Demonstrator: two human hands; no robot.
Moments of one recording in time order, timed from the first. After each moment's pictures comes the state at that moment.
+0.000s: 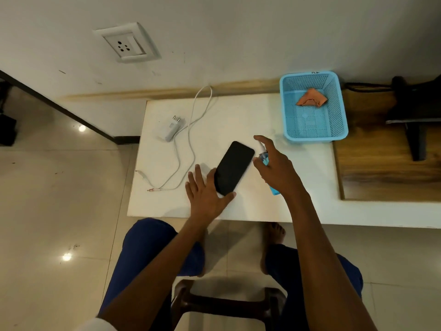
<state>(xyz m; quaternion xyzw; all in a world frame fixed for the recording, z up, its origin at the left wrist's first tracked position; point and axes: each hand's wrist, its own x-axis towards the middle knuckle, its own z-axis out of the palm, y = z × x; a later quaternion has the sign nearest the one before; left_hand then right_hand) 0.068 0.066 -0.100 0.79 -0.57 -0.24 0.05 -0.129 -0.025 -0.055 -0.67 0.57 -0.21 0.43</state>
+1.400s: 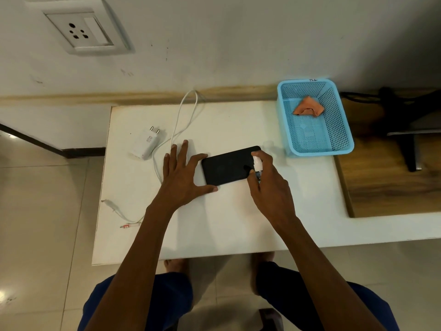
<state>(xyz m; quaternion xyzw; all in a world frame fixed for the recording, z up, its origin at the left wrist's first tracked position) 0.159 -0.049 -0.133 0.65 -0.71 -0.23 0.12 -0.079 -0.025 -0.086 -0.65 0.68 -0.23 0.25</state>
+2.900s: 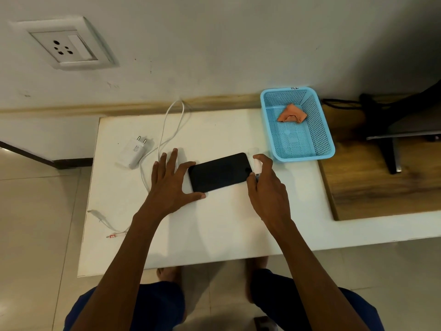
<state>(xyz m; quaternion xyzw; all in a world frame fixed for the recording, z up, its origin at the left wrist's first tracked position) 0.153 -0.050 -0.122 0.65 -0.72 -0.22 0.07 -0.103 -0.033 -0.083 -0.61 0.72 -0.24 0.24</state>
